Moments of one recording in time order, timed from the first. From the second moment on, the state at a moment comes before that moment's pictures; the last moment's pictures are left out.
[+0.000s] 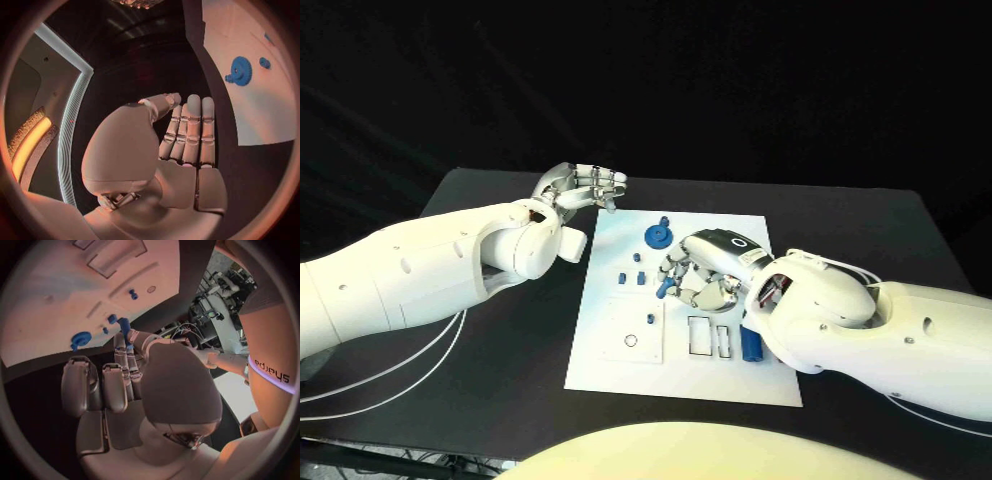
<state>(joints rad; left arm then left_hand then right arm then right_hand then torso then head) 1.14 -0.81 -0.01 1.44 -0.15 -0.39 0.27 1.42 -0.20 0.63 -0.05 0.26 0.86 0.22 0.28 0.28 0.82 0.16 0.50 0.14 0.98 0.07 1.06 0.37 0.17 0.76 0.17 1.07 0.67 1.16 -0.77 -0.15 1.84 -1.57 -0.38 -0.26 1.43 -0.20 0.60 0.18 0.09 1.10 0.12 0.19 0.37 1.28 0.05 0.15 0.09 1.47 -0.02 1.42 1.20 0.06 1.47 0.08 1.31 1.31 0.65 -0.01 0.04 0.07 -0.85</state>
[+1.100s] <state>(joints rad) 1.14 -0.81 -0.01 1.44 -0.15 -0.38 0.27 1.42 -0.20 0.63 -0.05 0.26 0.86 0.22 0.28 0.28 0.81 0.16 0.50 0.15 0.98 0.07 1.06 0.37 0.17 0.76 0.17 1.07 0.67 1.05 -0.64 -0.17 1.75 -1.61 -0.36 -0.21 1.42 -0.20 0.61 0.17 0.10 1.09 0.12 0.20 0.37 1.28 0.05 0.14 0.09 1.47 -0.02 1.42 1.20 0.06 1.47 0.08 1.31 1.31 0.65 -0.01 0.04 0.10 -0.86</state>
